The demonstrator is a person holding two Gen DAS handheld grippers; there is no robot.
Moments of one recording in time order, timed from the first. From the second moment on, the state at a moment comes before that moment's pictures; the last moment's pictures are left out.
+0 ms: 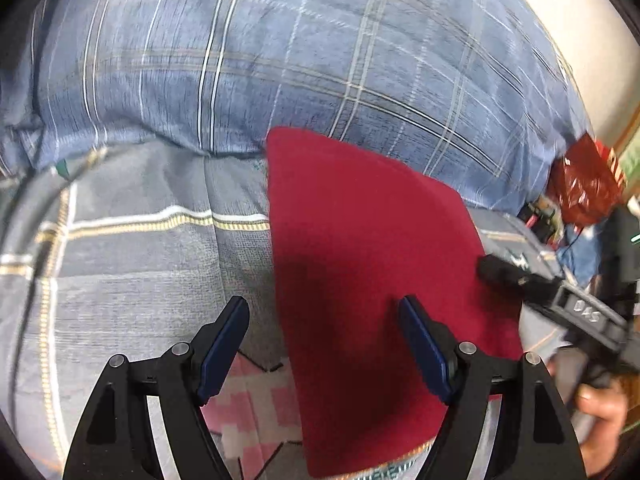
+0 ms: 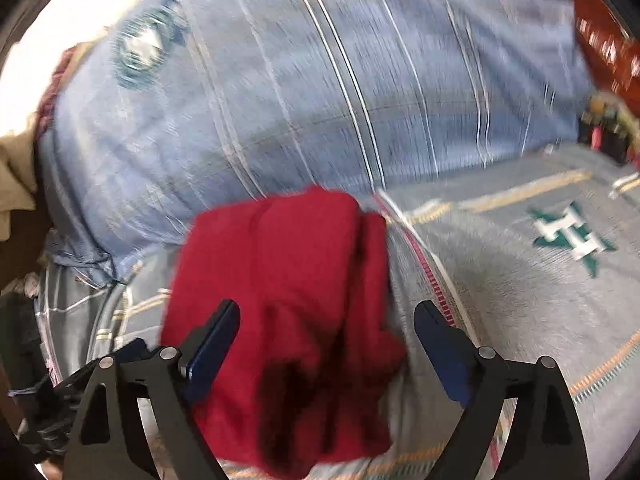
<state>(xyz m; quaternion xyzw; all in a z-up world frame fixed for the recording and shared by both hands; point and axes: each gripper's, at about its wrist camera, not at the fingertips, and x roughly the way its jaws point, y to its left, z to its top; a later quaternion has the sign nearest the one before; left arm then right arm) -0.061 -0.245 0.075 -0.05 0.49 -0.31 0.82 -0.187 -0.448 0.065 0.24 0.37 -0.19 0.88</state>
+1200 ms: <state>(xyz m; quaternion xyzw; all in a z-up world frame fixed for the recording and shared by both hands) -0.111 -0.107 0.078 -0.04 0.48 -0.25 0.84 -0.187 -0.304 0.051 0.16 0.45 -0.07 0.88</state>
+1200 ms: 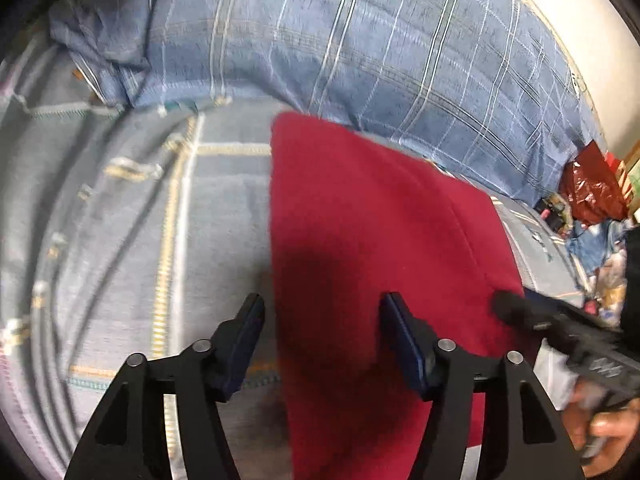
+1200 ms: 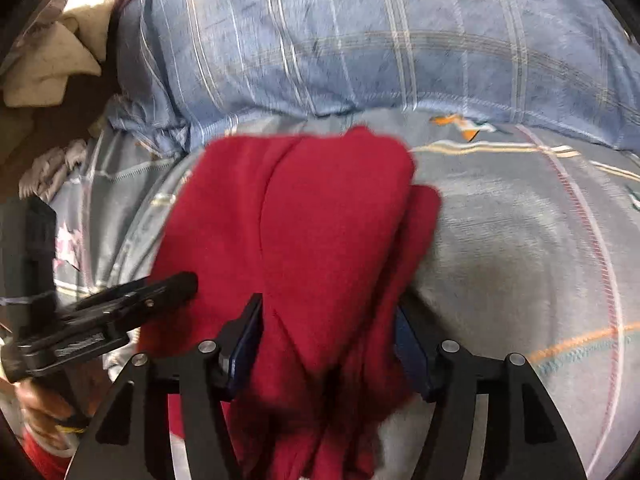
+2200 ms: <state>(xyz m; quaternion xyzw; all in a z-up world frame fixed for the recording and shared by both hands) -0.231 -0.084 0.147 0.02 0.34 -0.16 0.92 -0.244 -0.248 0.100 0.07 0.36 -0.12 0.92</state>
